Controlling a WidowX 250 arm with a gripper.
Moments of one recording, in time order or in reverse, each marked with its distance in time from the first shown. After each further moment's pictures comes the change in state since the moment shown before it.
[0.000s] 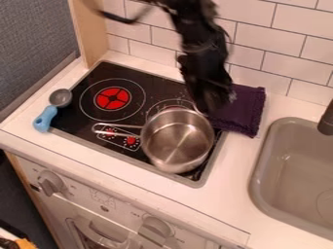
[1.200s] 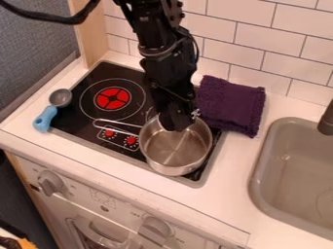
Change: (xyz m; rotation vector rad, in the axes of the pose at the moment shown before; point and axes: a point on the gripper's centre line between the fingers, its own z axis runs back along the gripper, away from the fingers) arm -0.054 -0.016 0.014 -0.035 0.159 -0.091
